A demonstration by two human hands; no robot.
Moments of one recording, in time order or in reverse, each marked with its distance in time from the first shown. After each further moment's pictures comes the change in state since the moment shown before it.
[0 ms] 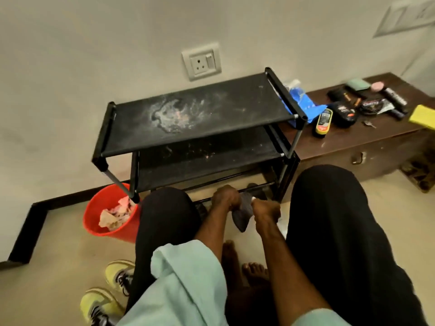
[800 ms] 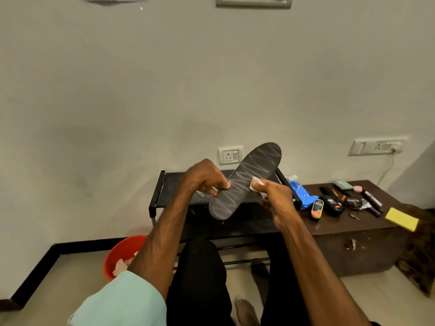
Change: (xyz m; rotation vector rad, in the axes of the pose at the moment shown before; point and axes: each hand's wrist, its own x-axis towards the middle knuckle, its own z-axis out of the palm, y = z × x) left_hand -0.222 -0.056 -0.221 -0.477 0.458 0.370; right_hand -0.213 -0.202 -0.075 0.261 -0.441 -0.621
